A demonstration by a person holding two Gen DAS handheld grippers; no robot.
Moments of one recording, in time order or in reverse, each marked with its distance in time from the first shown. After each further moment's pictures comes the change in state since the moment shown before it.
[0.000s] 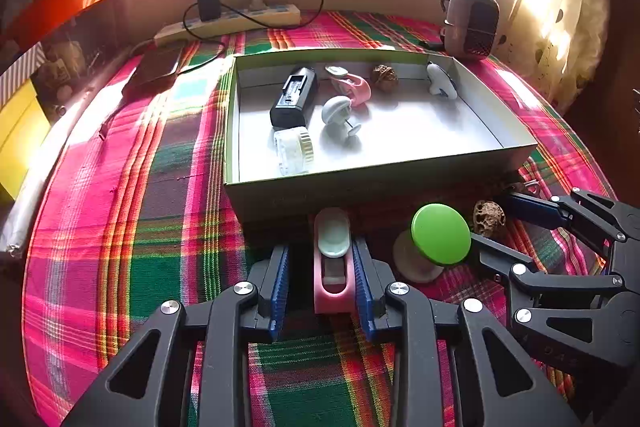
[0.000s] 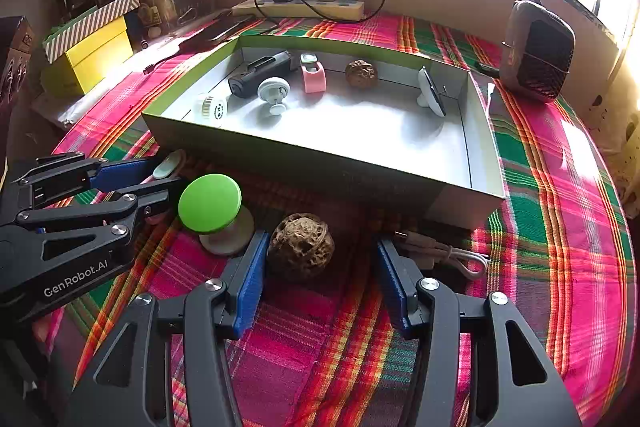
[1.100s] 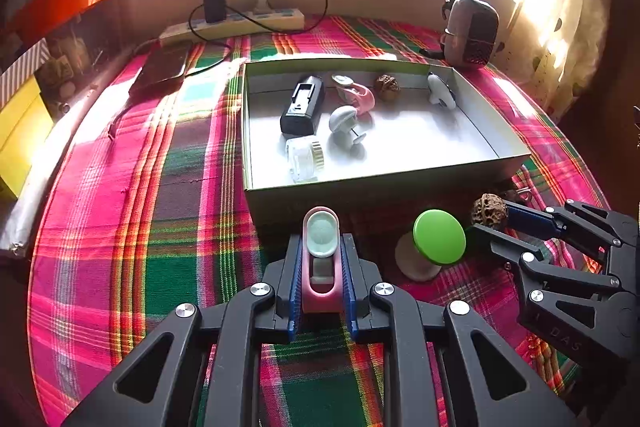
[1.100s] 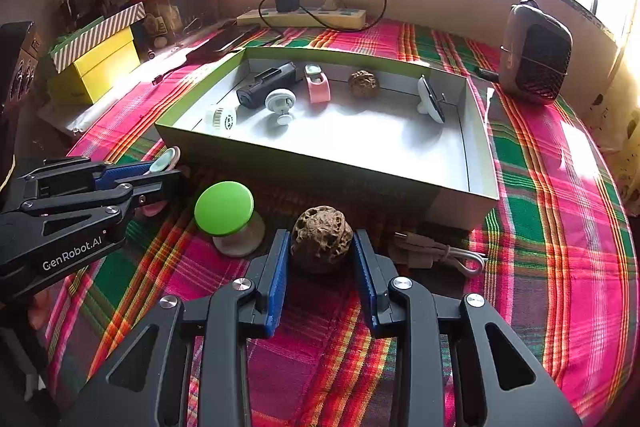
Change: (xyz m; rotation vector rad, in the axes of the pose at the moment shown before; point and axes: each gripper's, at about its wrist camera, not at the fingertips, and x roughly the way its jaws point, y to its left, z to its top) left arm -0.012 0.007 0.002 -0.013 -0.008 -0.022; right arm -0.012 -0.002 0.000 0.016 -0.028 0.028
